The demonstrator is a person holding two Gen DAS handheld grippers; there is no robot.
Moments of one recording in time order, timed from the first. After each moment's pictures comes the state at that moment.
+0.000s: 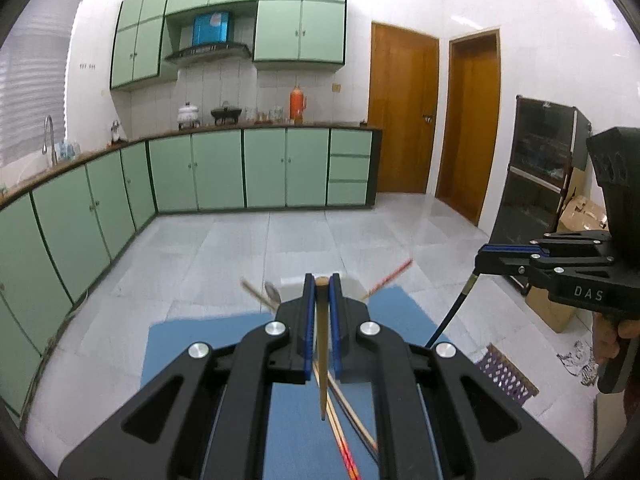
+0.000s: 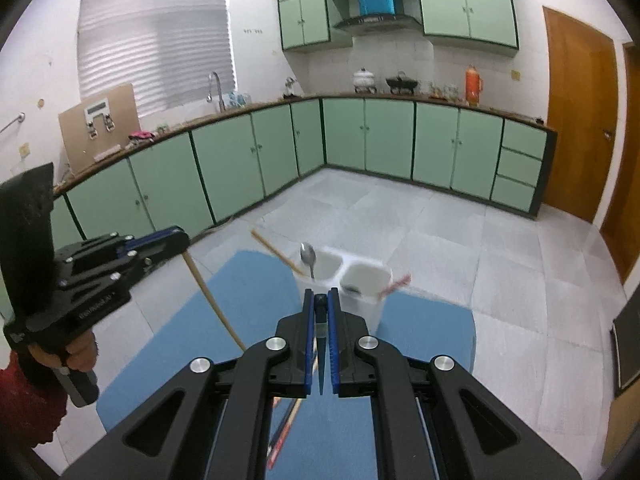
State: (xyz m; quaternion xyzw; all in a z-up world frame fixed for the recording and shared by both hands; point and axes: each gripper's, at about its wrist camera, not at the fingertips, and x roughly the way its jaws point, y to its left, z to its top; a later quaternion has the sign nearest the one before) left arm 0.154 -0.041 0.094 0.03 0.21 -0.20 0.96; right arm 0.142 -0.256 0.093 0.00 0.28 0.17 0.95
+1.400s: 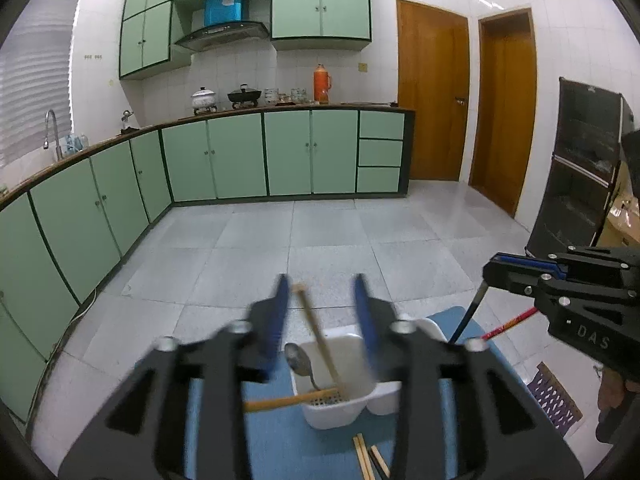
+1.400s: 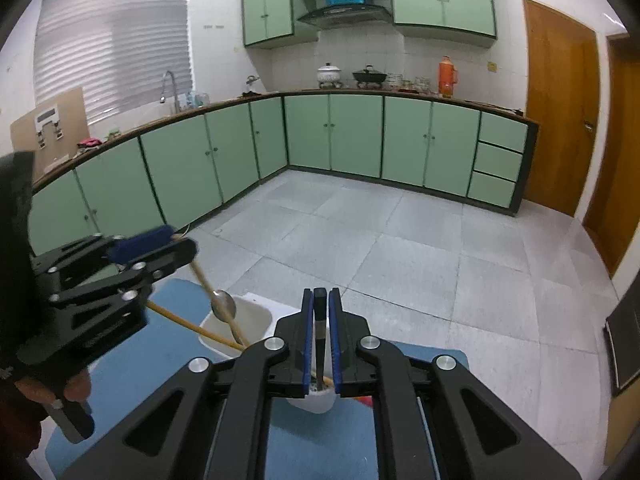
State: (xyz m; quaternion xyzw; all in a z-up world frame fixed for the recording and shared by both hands) left arm 0.321 -0.072 0.046 0.04 0.24 -0.15 0.96; right arm 0.305 -0.260 0.034 0.01 0.28 0.11 0.95
